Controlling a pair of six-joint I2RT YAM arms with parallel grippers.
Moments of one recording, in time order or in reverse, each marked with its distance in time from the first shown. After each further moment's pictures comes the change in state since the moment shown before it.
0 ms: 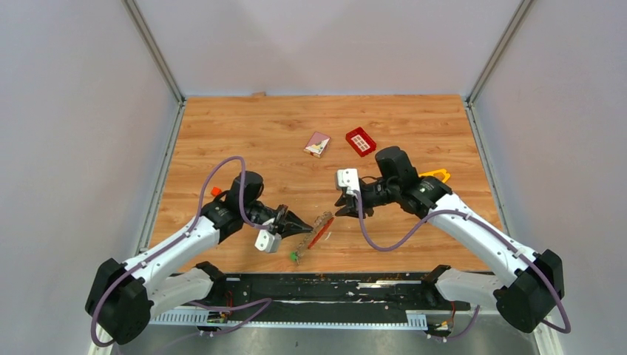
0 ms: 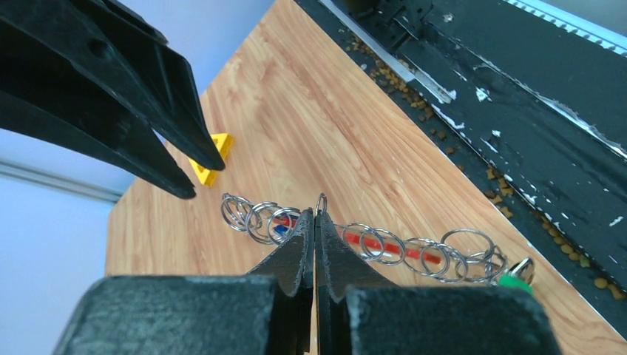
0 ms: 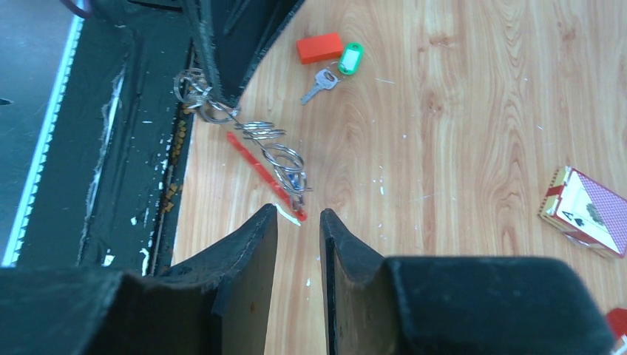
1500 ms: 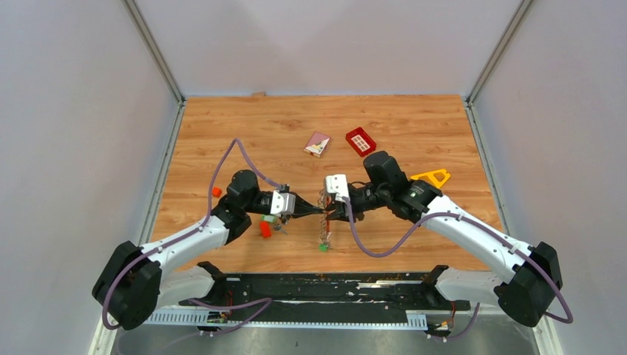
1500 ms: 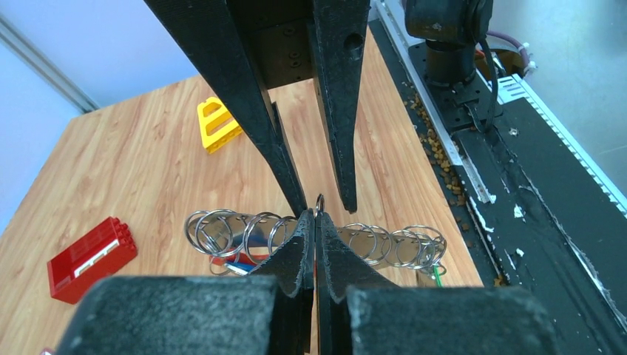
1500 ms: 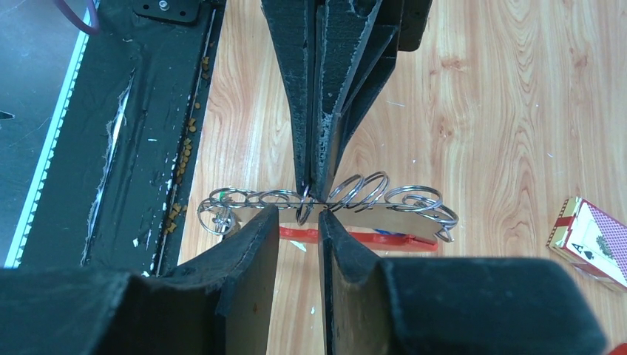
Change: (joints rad) left arm -0.024 0.106 -0.089 0.760 -0.178 -0.955; right arm 0.105 0.023 -0.009 0.077 0.049 0.055
